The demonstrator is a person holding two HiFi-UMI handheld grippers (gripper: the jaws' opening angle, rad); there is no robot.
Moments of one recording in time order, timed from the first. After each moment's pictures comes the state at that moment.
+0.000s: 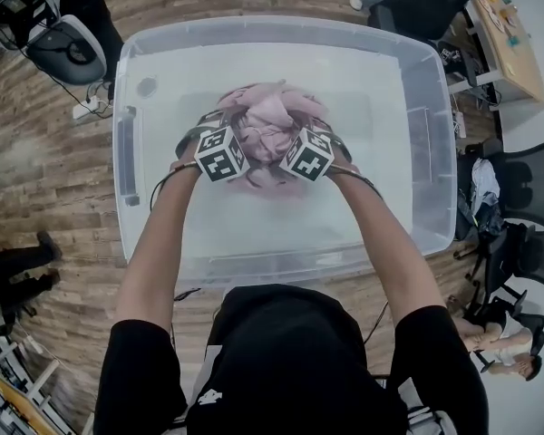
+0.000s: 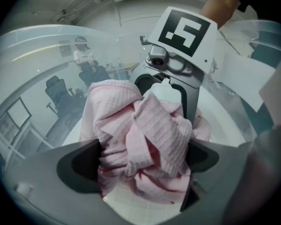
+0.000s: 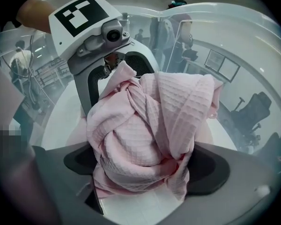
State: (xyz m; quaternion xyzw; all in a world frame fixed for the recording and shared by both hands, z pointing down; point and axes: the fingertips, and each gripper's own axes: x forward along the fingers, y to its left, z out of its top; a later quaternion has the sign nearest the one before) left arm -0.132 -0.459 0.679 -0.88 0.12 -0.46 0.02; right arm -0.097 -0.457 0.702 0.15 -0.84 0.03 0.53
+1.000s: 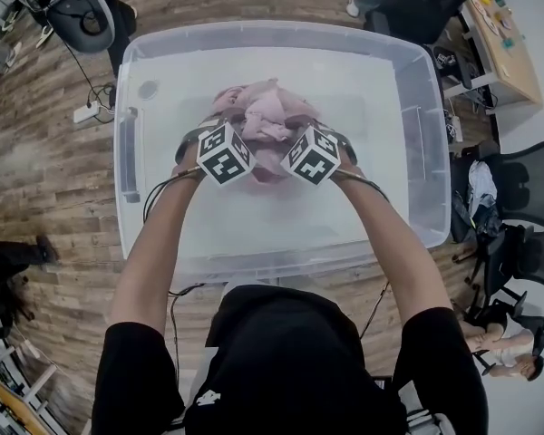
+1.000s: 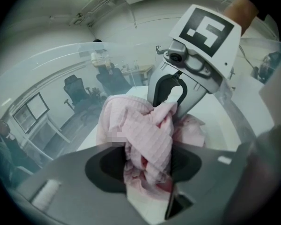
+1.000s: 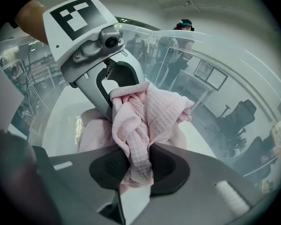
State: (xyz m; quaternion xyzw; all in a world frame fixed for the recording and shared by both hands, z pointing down) left arm -0.129 -0.474 0.629 -0.87 0.22 -0.45 0.01; right arm -0.090 -0.470 0.642 0.22 -0.83 -0.01 0.51
